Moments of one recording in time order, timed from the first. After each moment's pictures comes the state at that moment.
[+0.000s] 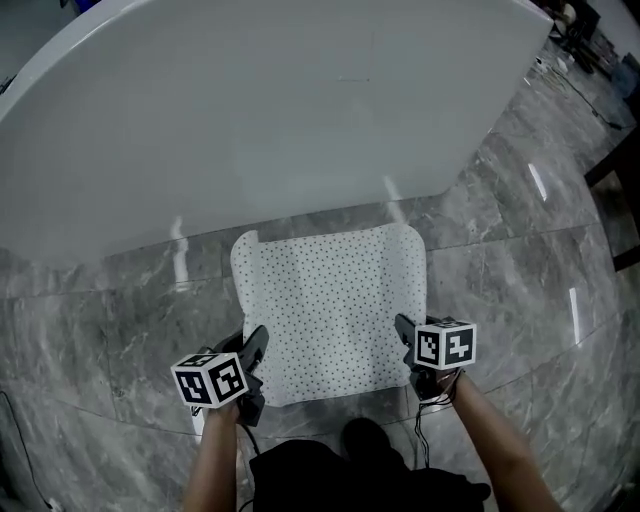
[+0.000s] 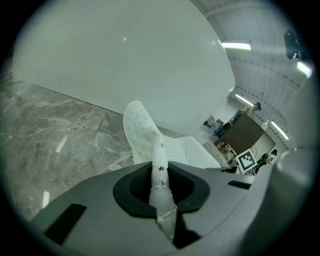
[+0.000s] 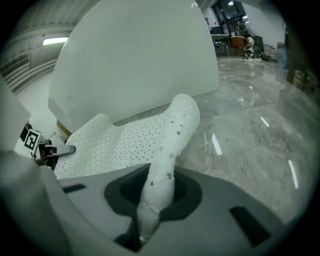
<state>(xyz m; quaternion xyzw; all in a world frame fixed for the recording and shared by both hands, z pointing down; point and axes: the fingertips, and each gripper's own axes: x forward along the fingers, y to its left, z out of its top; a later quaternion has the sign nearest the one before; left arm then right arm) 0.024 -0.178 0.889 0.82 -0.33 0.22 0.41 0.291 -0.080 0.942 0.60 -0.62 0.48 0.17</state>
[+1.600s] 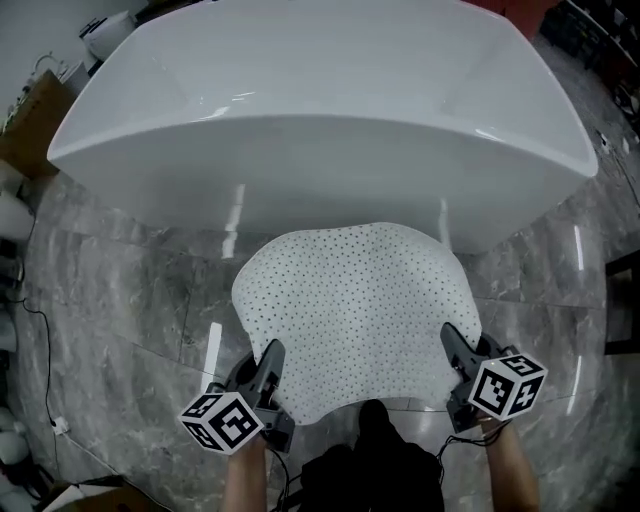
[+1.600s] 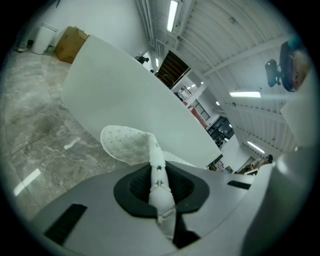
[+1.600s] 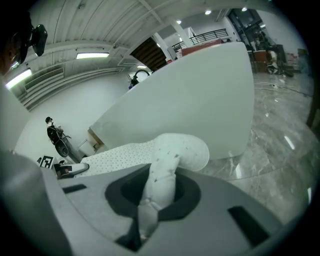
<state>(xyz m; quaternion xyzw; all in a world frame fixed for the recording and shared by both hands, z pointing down) -0.073 -0.141 0.576 0.76 -0.47 0.00 0.44 0.221 -0.120 0.582 0.54 -0.73 0.40 0.12</state>
